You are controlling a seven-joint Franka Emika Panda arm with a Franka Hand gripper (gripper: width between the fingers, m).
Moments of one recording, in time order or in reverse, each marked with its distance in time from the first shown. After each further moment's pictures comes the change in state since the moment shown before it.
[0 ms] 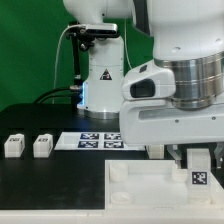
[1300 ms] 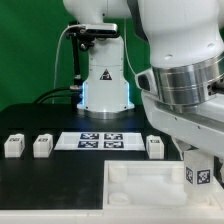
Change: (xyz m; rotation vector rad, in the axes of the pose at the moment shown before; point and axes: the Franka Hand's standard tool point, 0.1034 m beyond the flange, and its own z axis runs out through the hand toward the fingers) arm -0.001 -0.007 0.005 0.049 -0.018 0.602
